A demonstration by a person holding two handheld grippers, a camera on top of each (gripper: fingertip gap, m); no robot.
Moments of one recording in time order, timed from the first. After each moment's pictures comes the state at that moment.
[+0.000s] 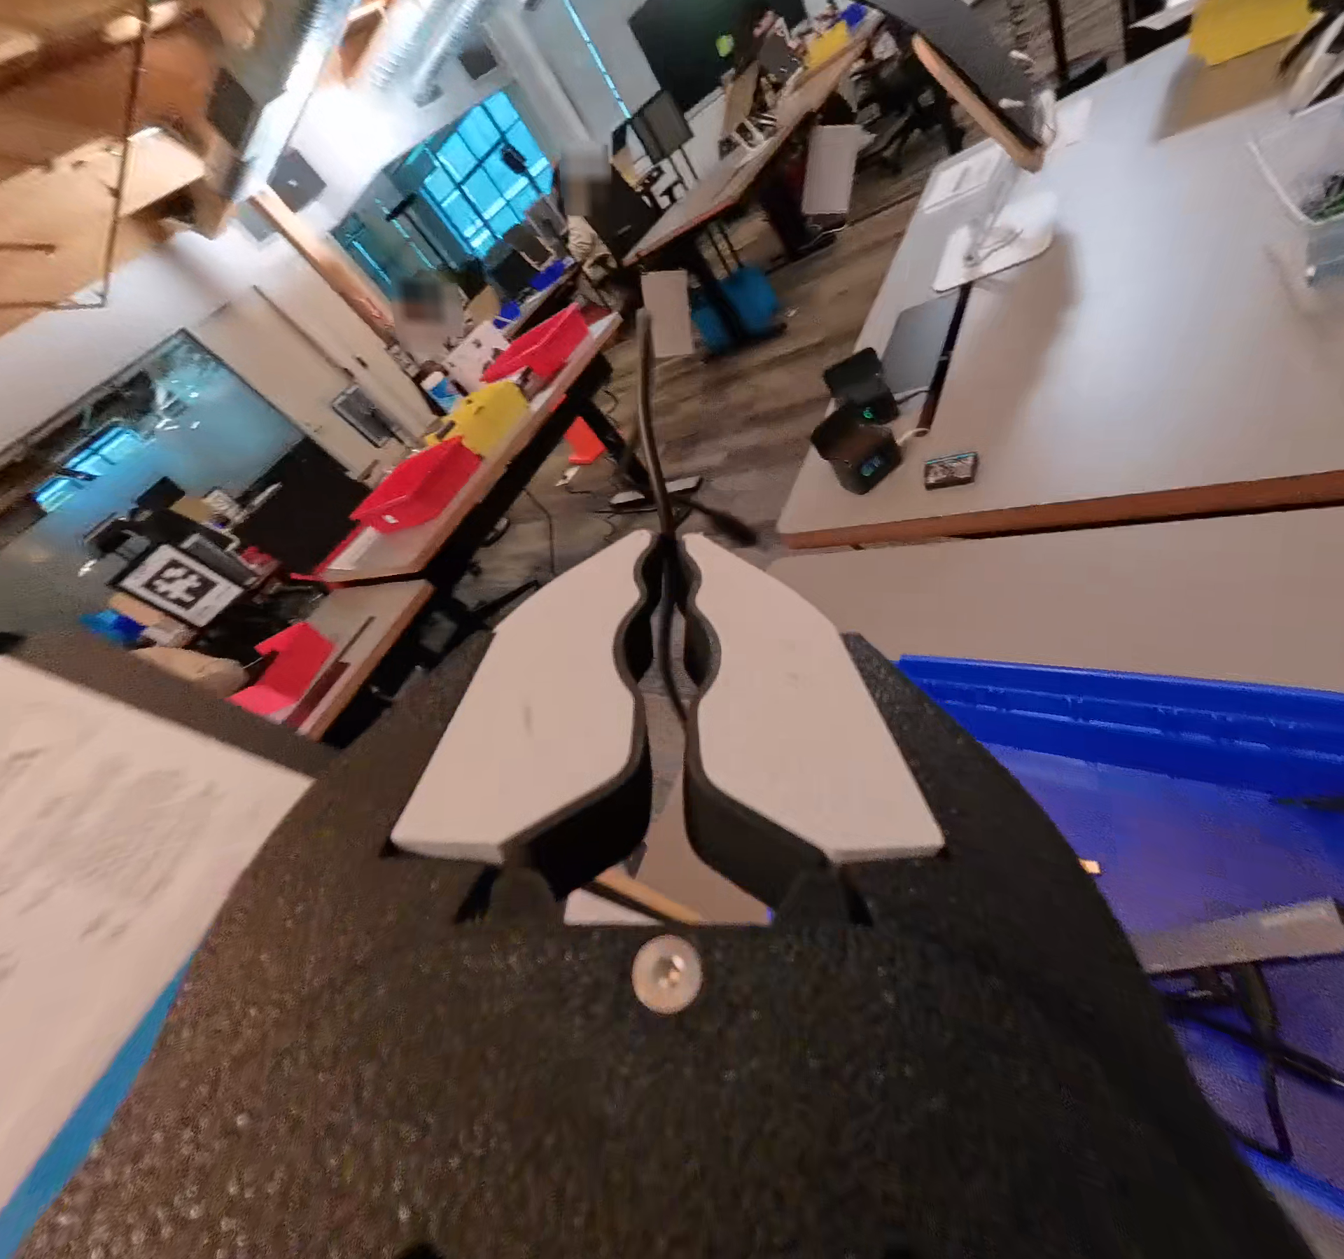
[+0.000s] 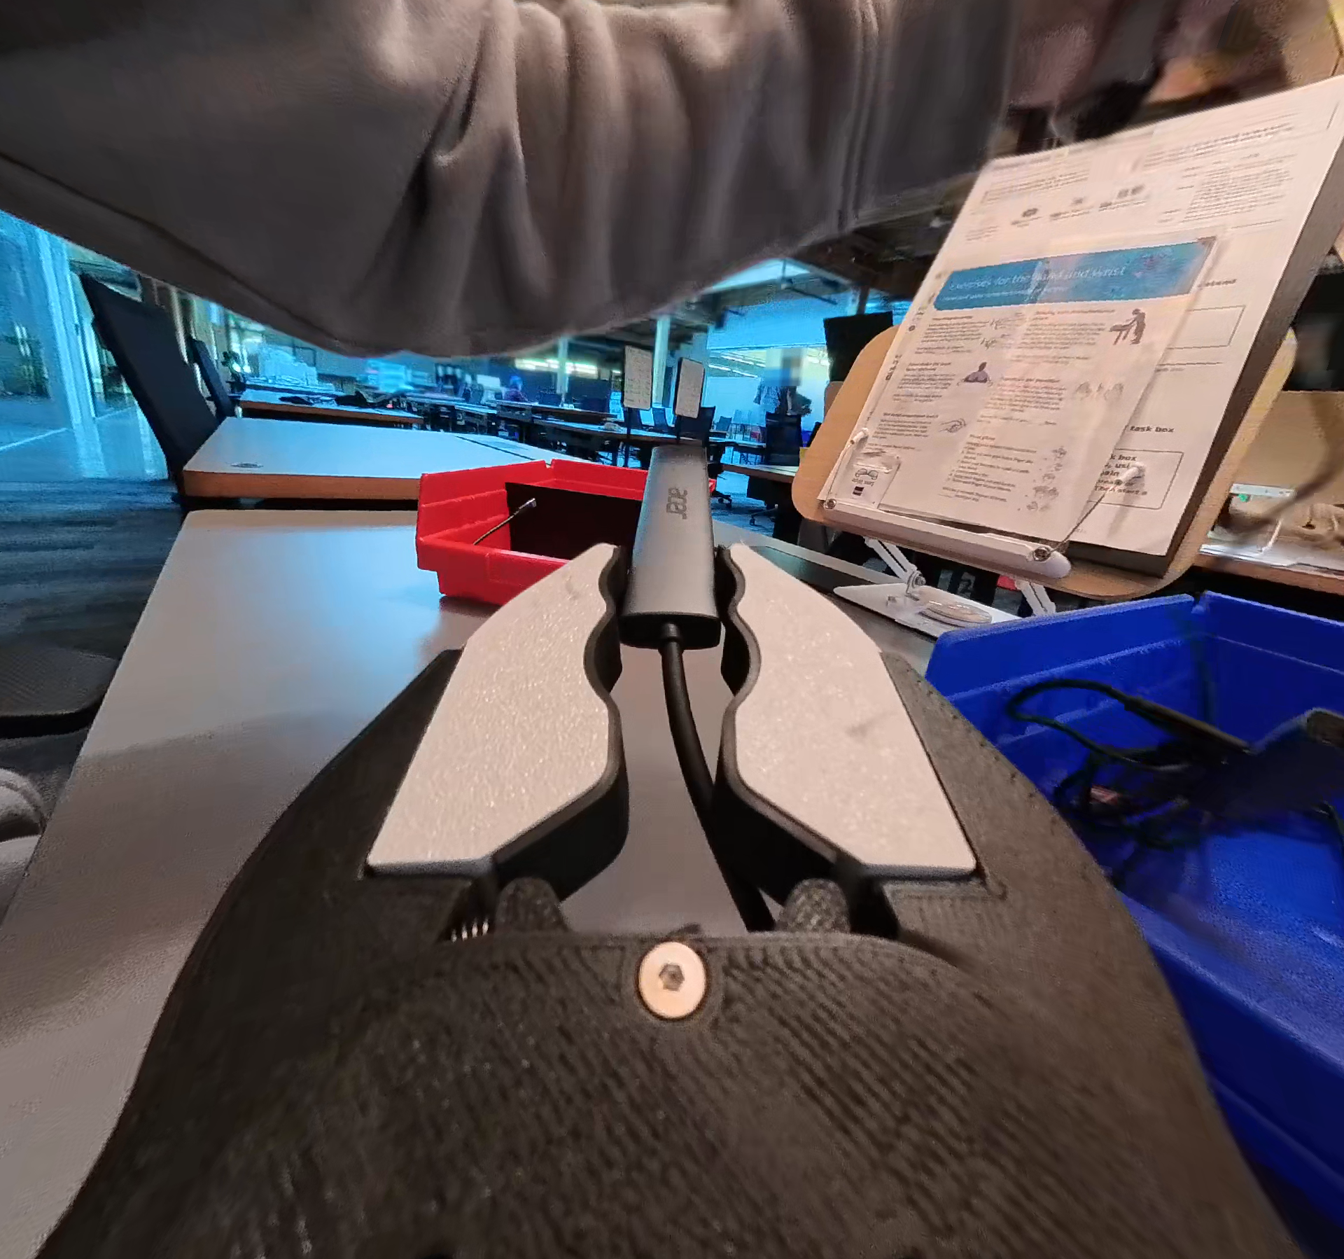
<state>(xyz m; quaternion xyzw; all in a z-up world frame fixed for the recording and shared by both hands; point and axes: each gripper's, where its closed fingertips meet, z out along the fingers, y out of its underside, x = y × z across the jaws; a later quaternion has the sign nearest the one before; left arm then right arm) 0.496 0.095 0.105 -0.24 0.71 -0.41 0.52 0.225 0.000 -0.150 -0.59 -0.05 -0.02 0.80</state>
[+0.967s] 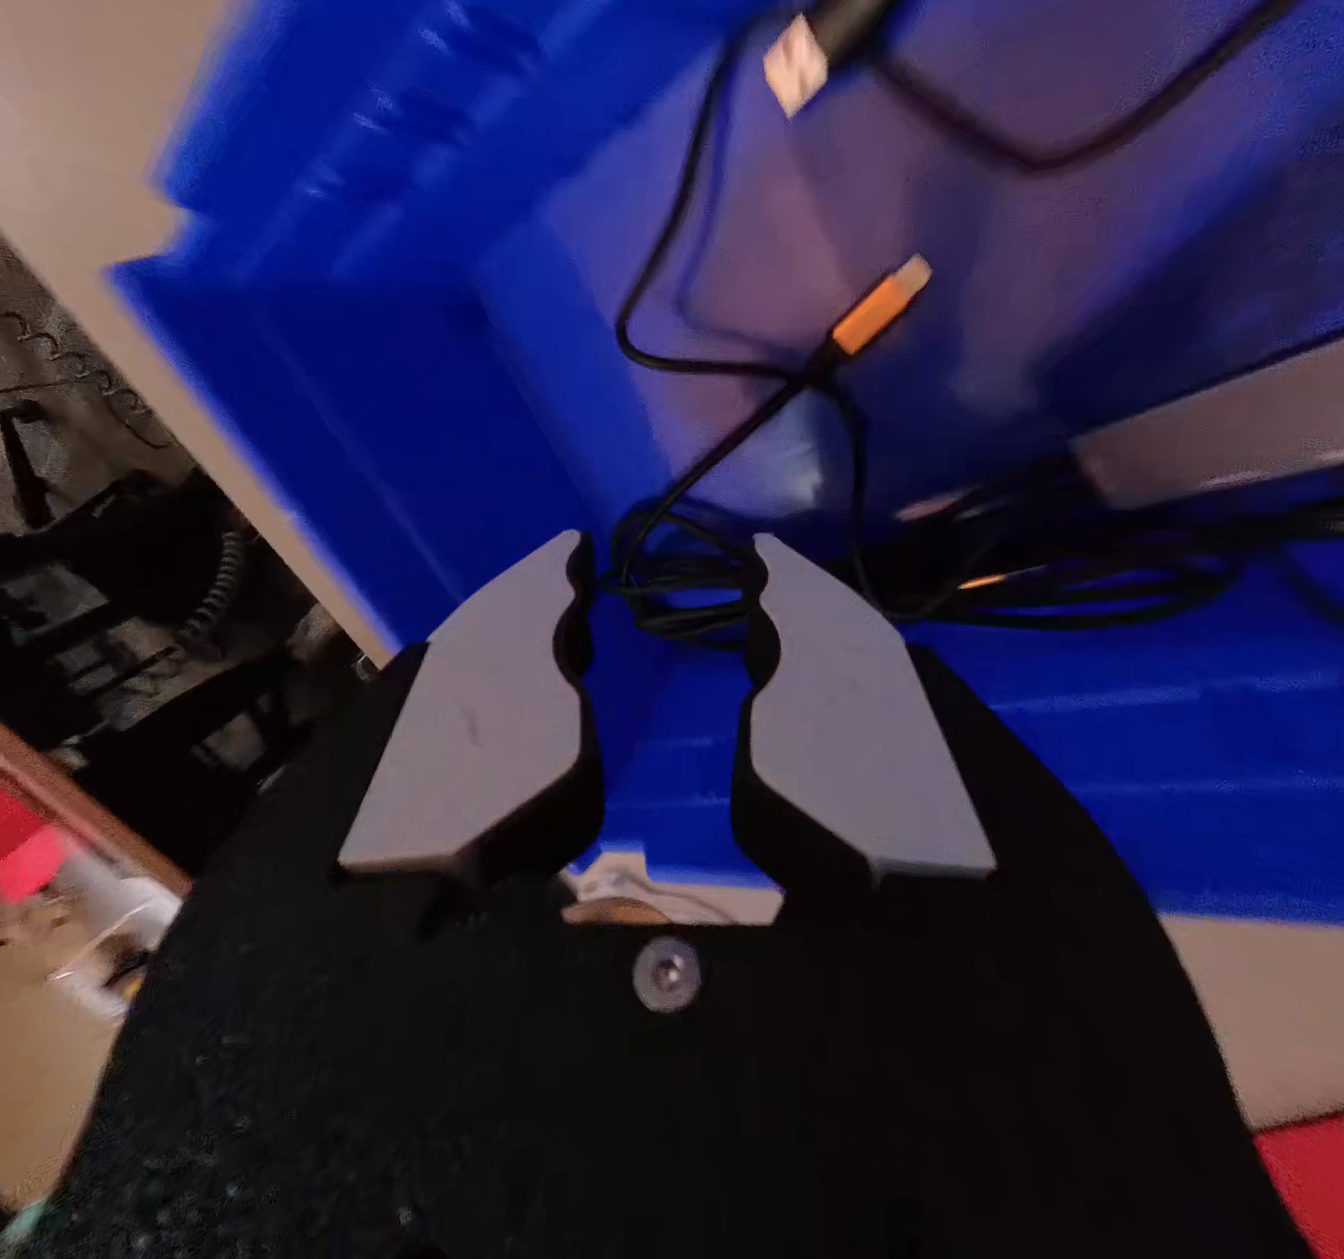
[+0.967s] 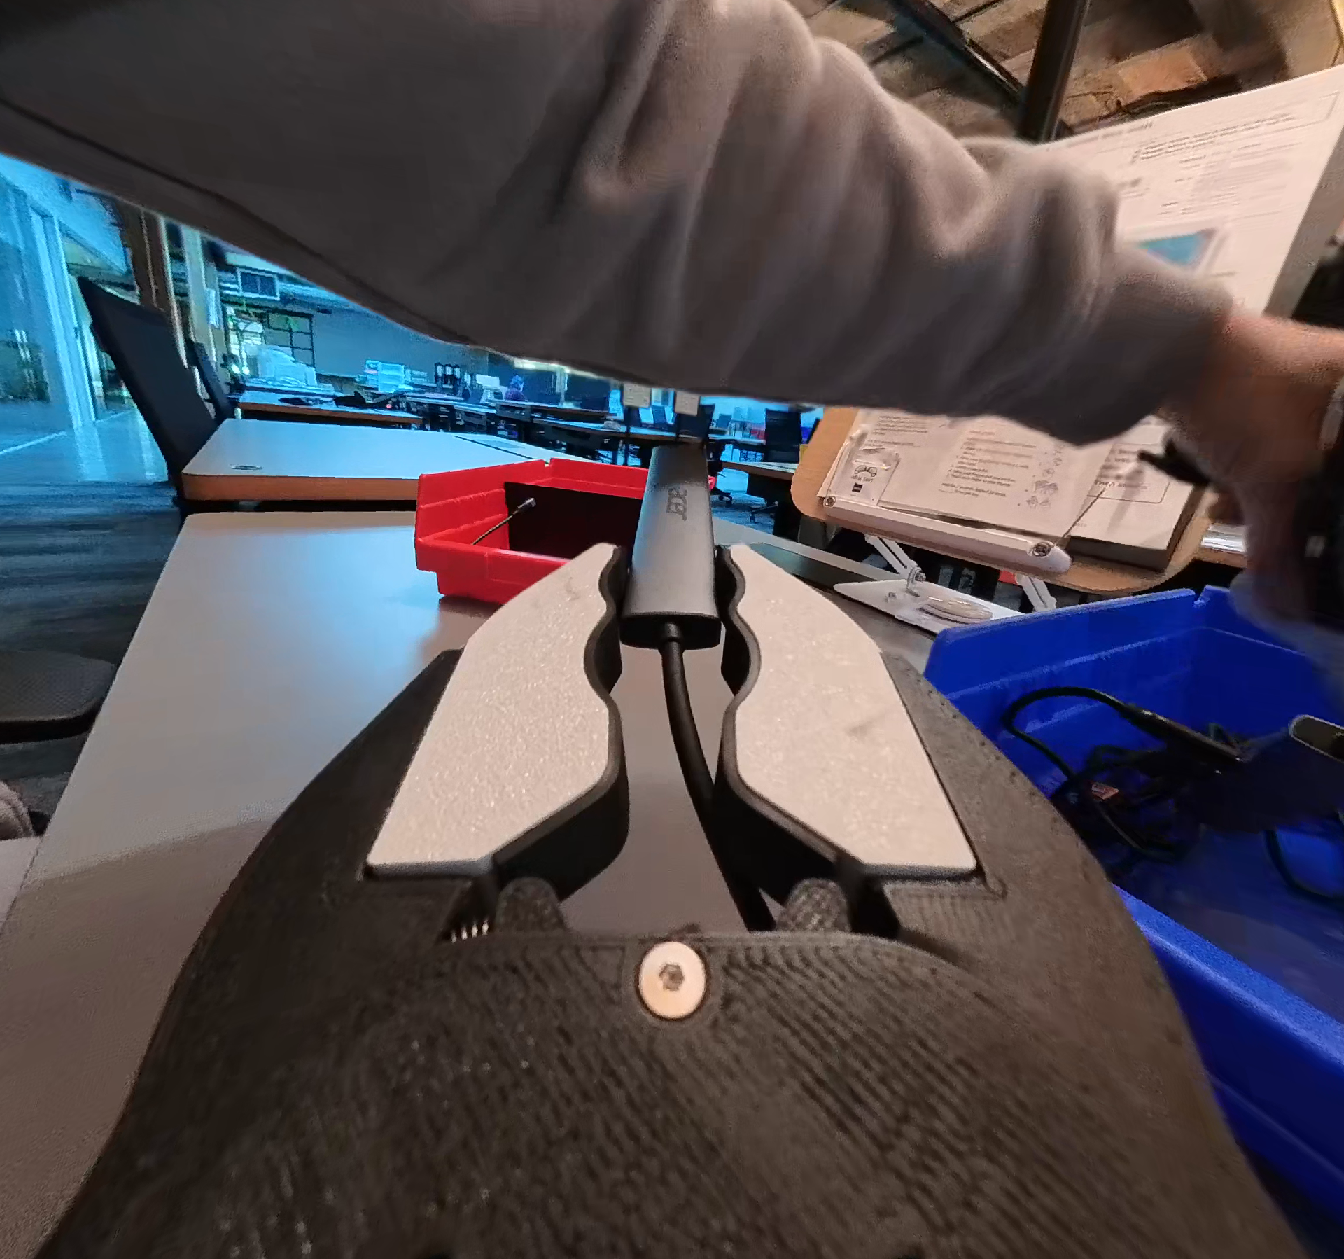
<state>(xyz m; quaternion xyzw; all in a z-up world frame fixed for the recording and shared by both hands) 0.538 0.077 -0.210 -0.04 0.98 -0.01 0.18 0.226 0.001 -0.150 -0.60 -0.05 -0.01 0.80</state>
